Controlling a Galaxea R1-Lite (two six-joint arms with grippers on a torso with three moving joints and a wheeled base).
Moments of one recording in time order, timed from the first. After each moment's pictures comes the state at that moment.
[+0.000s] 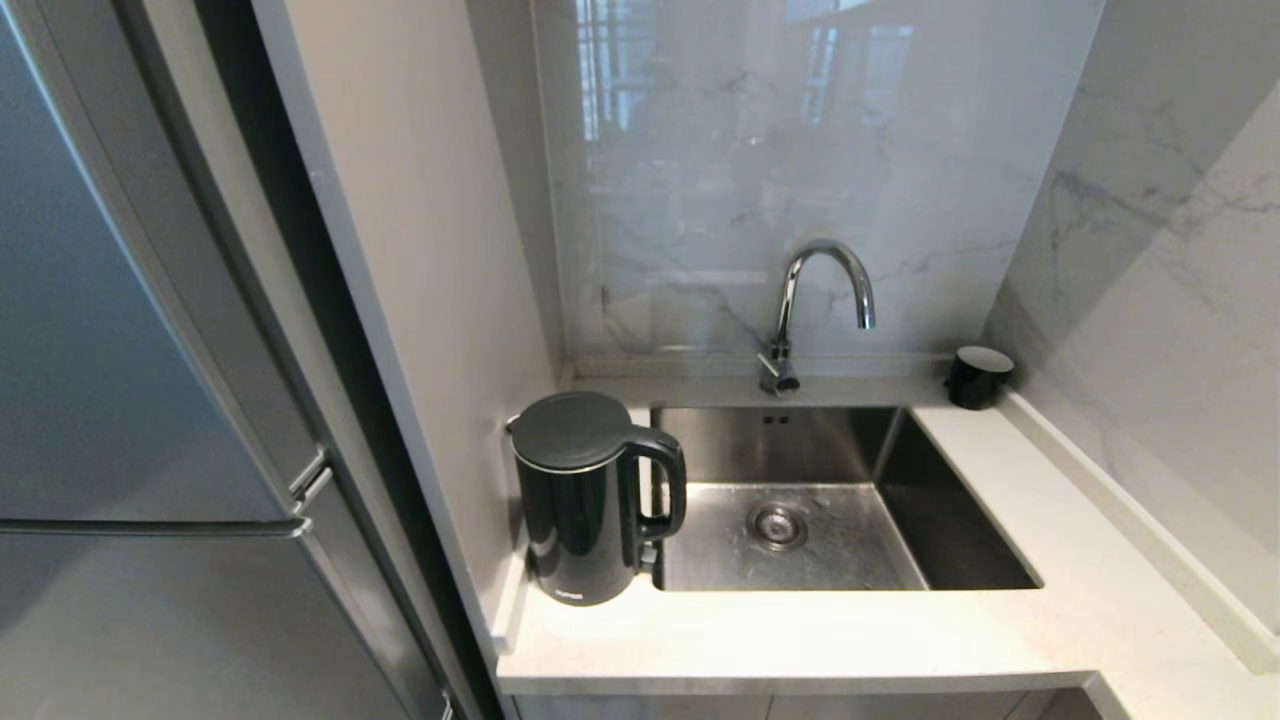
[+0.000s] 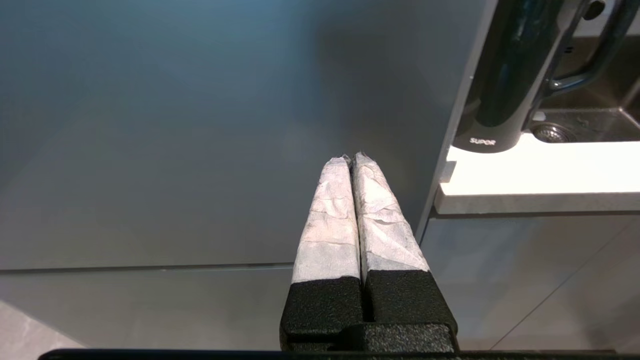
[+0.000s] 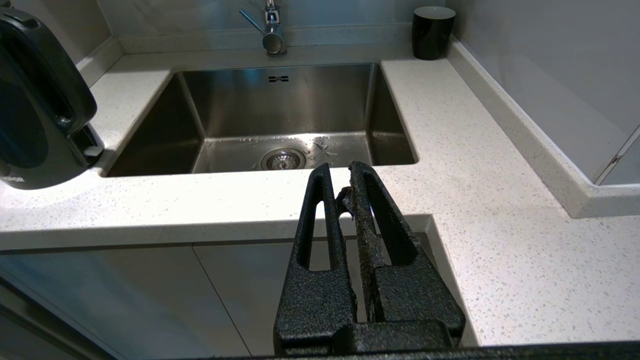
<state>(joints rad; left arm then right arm) 0.00 0.00 -0.03 0.09 -0.02 0.05 0.00 0.00 0.00 0.00 0.00 0.00</state>
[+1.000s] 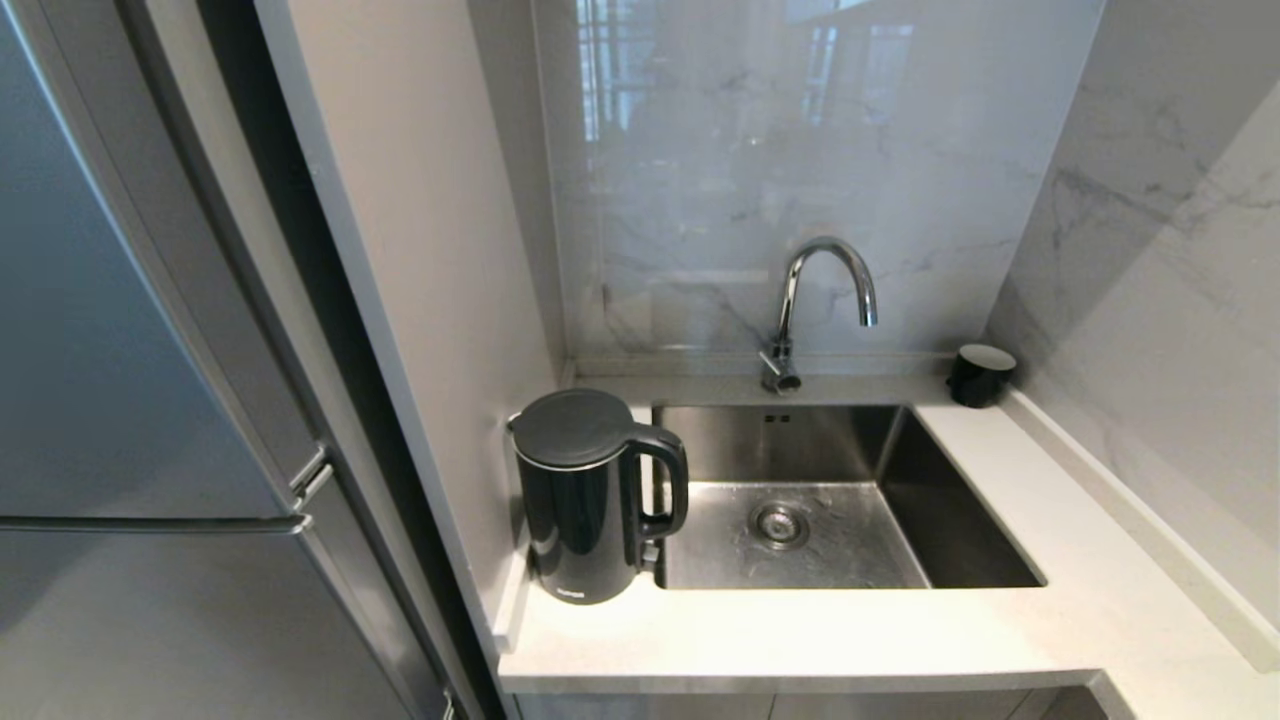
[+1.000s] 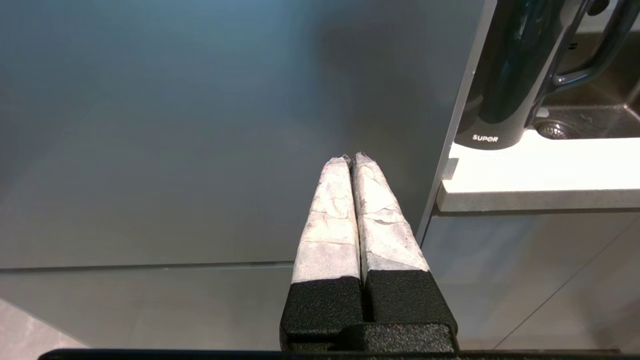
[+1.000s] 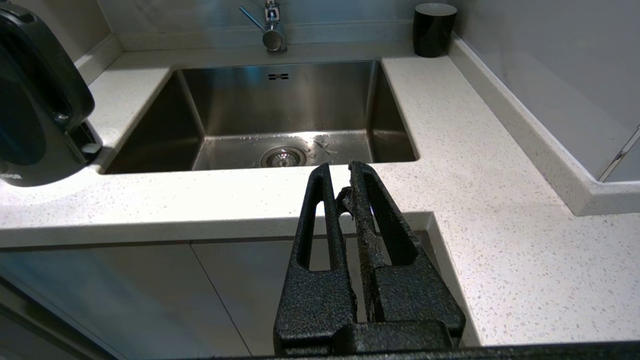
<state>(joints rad) 0.00 0.00 -0.03 0.09 -0.02 0.05 0.00 0.00 0.00 0.00 0.00 0.00</state>
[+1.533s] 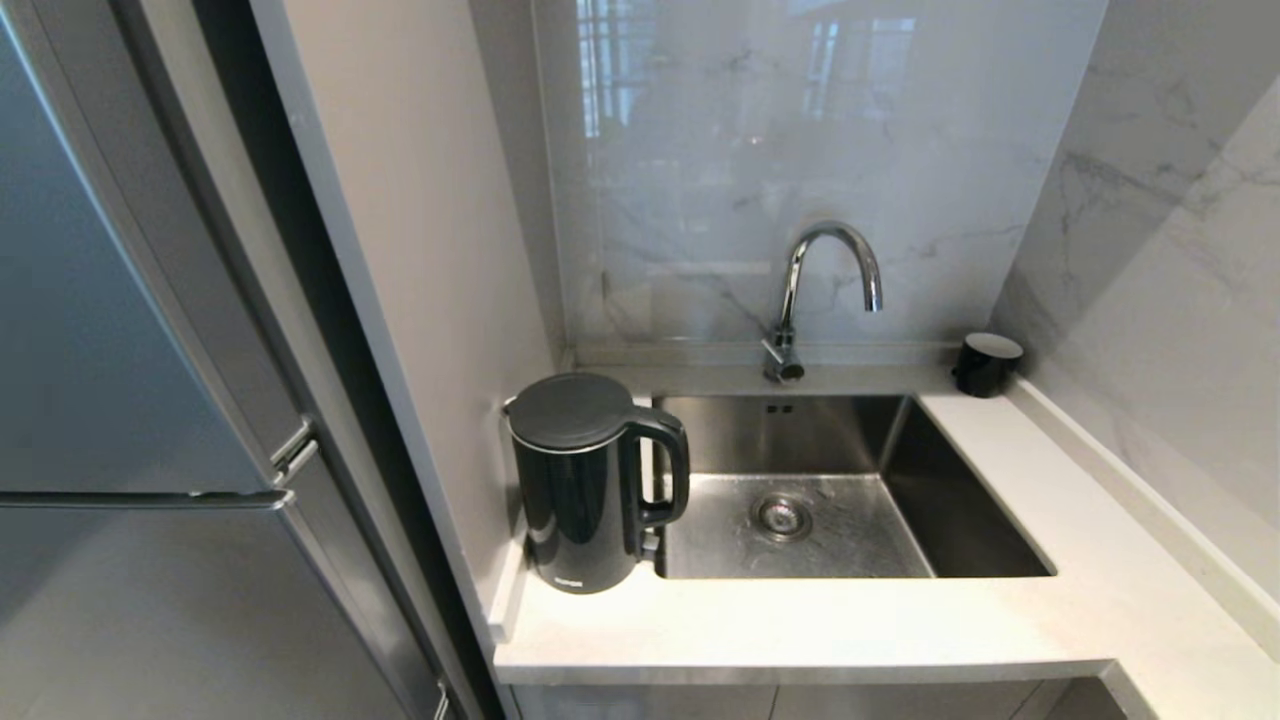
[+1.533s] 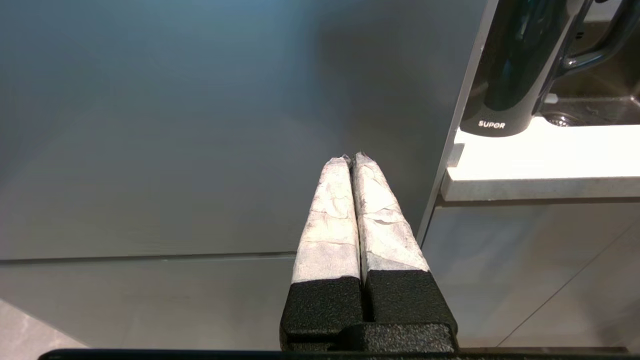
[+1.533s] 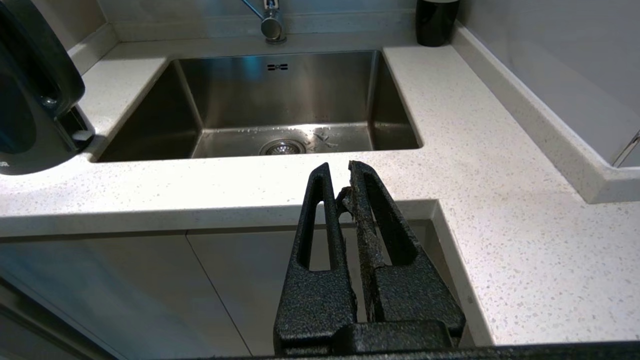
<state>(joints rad) 0.00 0.00 -0.03 0.09 -0.02 0.05 0.00 0.00 0.00 0.00 0.00 0.00</state>
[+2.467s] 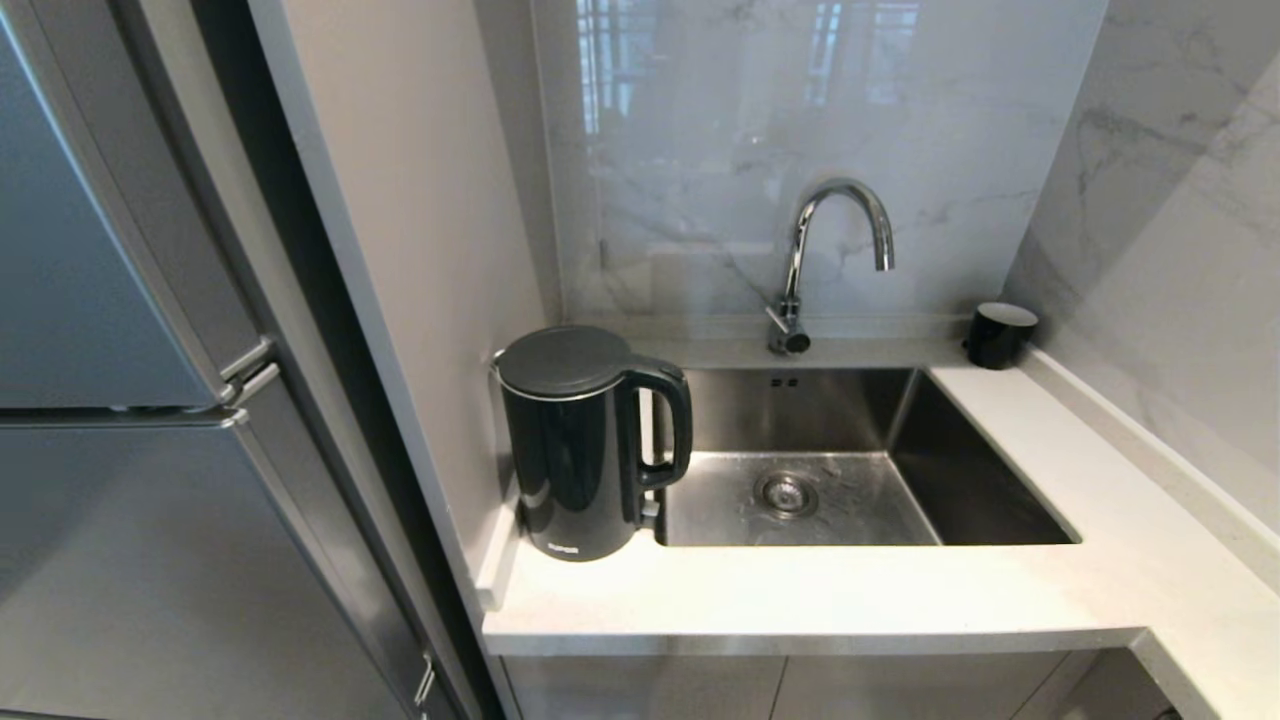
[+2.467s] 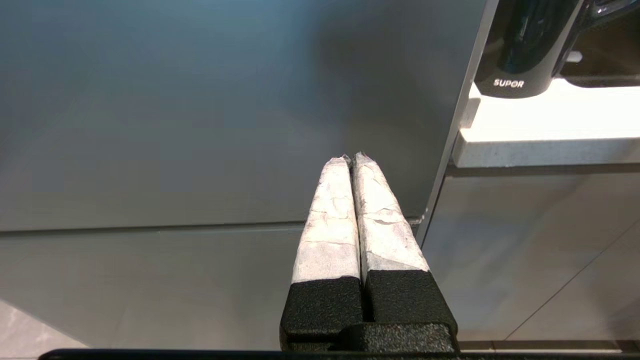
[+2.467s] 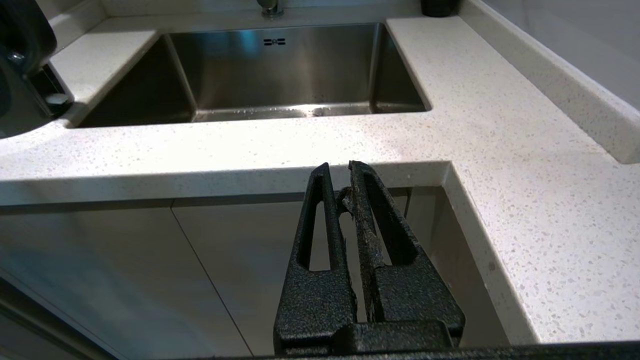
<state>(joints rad) 0.00 0.00 -0.03 0.09 -0.02 0.05 0.00 0.00 0.00 0.00 0.00 0.00</state>
